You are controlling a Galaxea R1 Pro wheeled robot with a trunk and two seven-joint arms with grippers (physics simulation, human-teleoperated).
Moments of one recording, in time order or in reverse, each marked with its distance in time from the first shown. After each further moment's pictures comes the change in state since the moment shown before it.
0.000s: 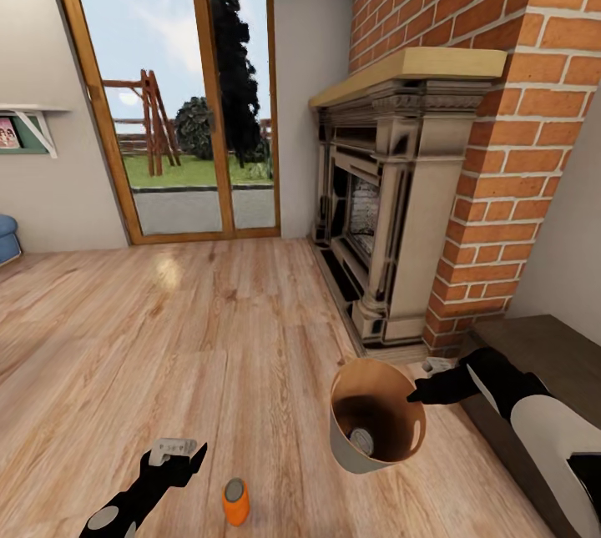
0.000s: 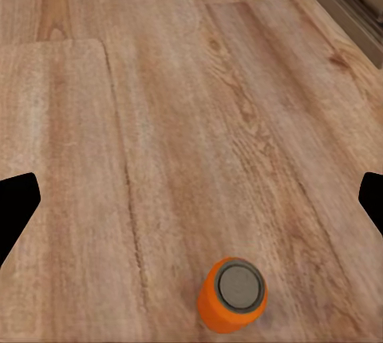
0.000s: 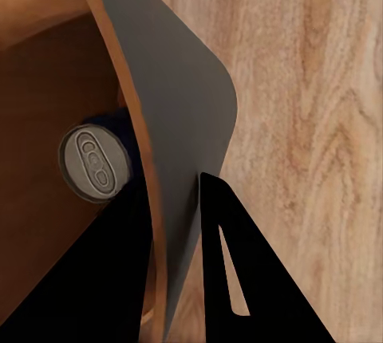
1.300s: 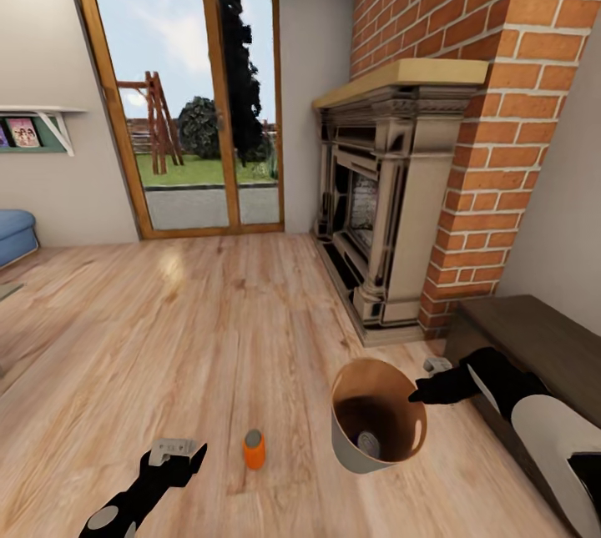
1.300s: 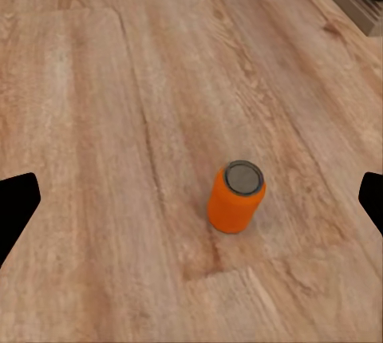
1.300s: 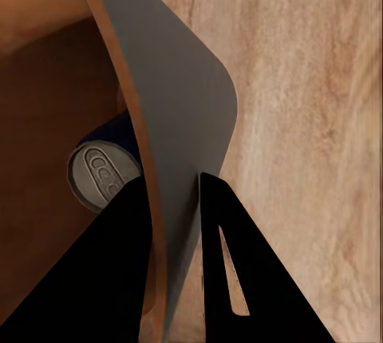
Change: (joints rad) left arm 0.000 0.001 0.001 0.000 0.000 0.003 -0.002; right arm -0.001 -0.003 0.000 0.000 0.004 0.000 -0.005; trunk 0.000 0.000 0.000
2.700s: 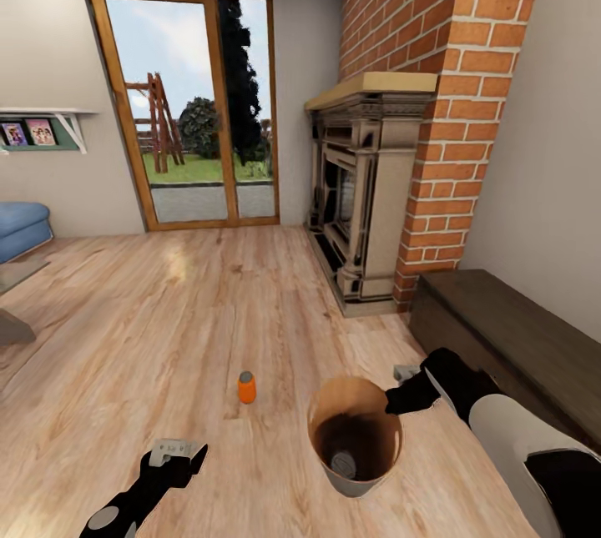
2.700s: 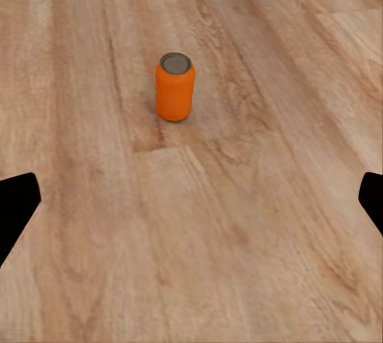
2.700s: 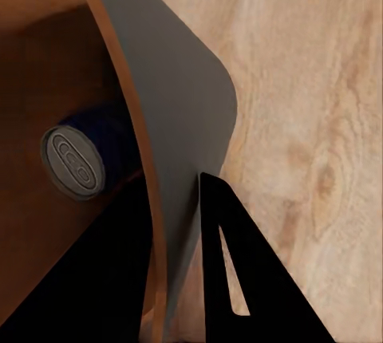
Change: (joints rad) left arm 0.000 -0.001 0.000 0.002 -0.006 0.002 -0.002; right arm 0.003 0.141 0.092 0.002 0.001 0.077 -0.184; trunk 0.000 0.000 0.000
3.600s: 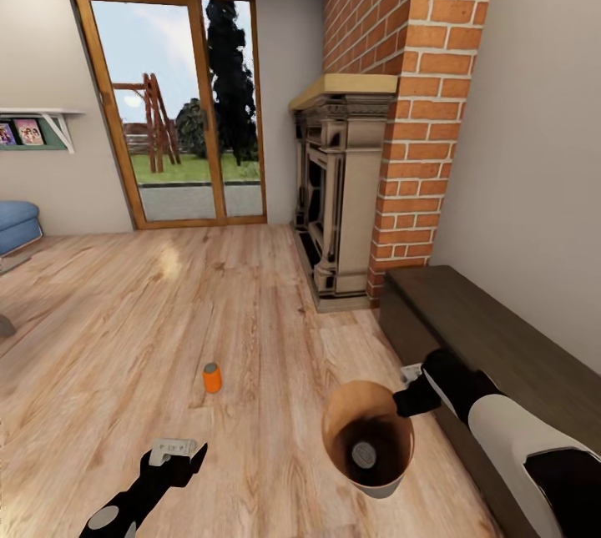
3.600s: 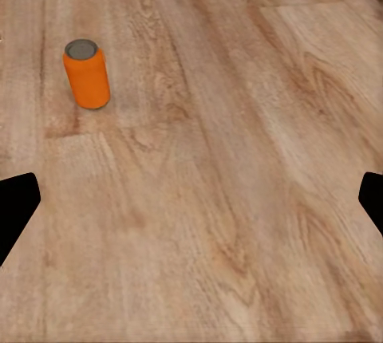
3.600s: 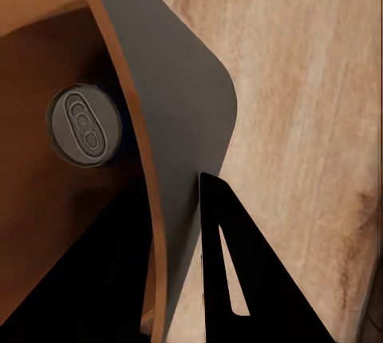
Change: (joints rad) left arm 0.000 0.000 -0.001 -0.004 0.003 -0.001 0.002; right arm -0.001 -0.001 0.052 0.007 -0.003 0.016 -0.152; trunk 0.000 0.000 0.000
